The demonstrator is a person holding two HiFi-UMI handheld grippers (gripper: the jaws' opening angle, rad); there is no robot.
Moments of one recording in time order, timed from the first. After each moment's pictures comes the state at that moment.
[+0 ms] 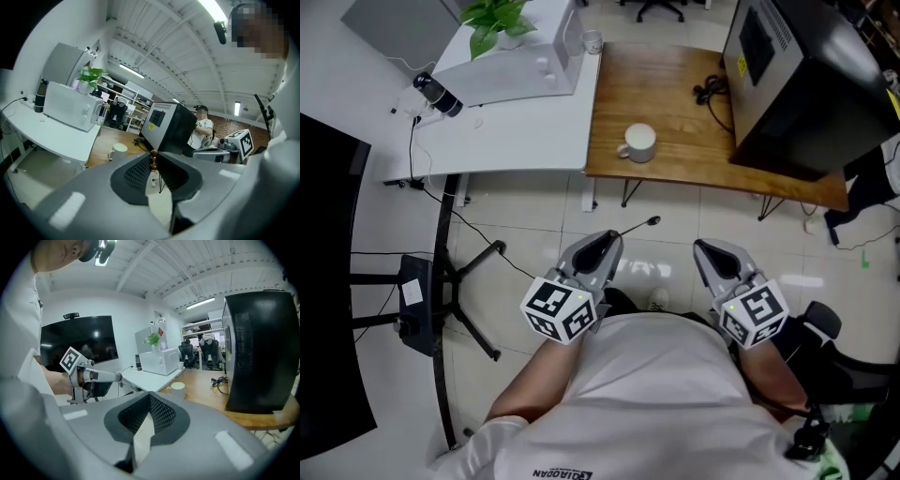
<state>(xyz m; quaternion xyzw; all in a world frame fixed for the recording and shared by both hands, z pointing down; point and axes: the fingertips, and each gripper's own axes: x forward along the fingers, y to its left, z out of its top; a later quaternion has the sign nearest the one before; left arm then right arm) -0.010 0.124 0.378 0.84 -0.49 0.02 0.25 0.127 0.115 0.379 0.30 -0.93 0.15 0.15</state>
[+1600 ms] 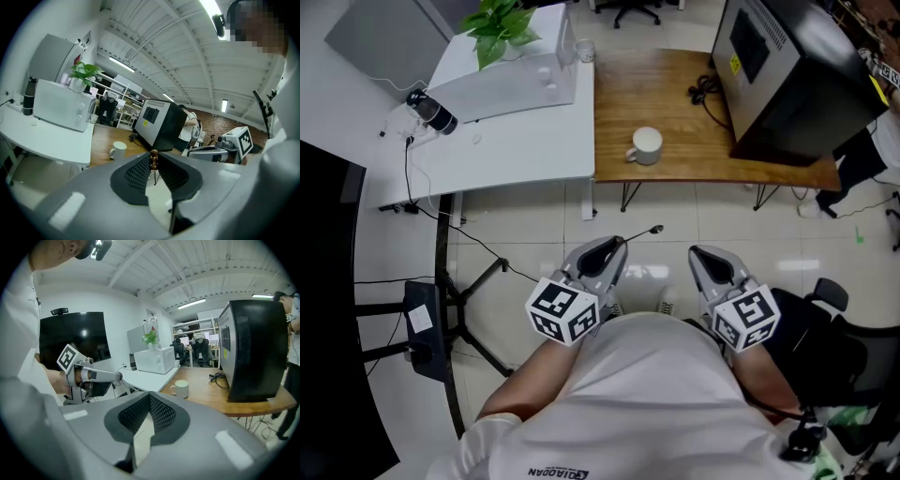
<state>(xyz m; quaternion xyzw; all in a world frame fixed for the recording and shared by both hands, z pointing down) -0.056 0.141 0.374 0.87 -0.42 0.05 0.25 0.067 0.148 0.377 0.37 -0.90 0.16 0.15</state>
